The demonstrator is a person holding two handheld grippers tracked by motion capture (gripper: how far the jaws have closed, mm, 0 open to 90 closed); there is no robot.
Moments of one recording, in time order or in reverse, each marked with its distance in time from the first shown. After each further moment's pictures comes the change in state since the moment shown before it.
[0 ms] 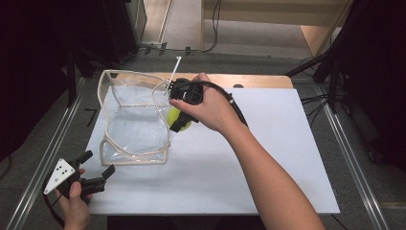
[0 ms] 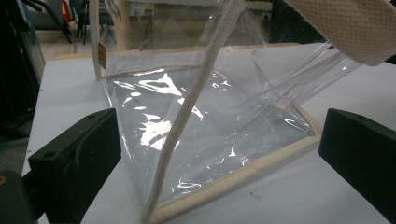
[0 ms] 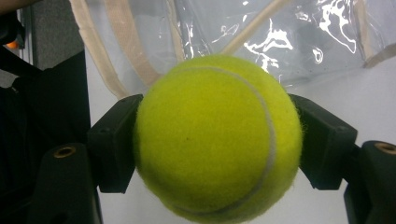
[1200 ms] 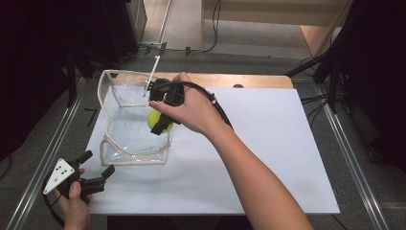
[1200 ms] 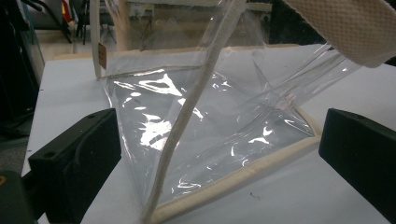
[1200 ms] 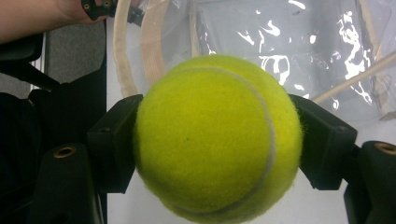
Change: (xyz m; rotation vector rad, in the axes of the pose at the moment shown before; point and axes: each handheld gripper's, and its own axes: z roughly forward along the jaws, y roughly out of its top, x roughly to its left) left arm 0.001 0.000 0.000 -0.001 -0.004 -0.004; right arm 0.022 0.040 0.006 -0.033 0.027 -0.073
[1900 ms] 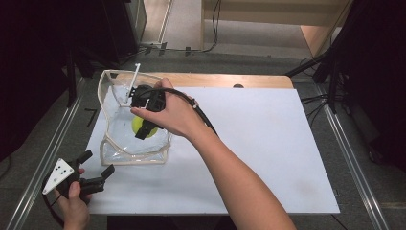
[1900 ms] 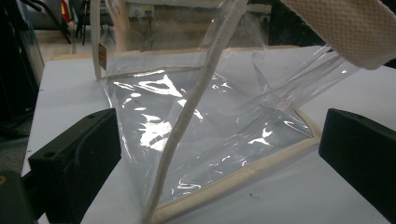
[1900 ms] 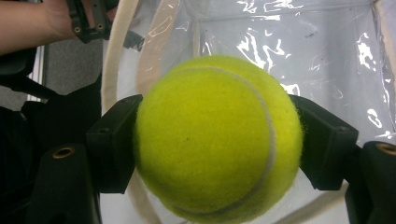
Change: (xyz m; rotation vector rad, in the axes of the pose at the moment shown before) left arm 0.001 0.000 0.000 -0.004 -0.002 -0.004; right arm 0.003 0.031 0.035 0.006 0.008 -0.011
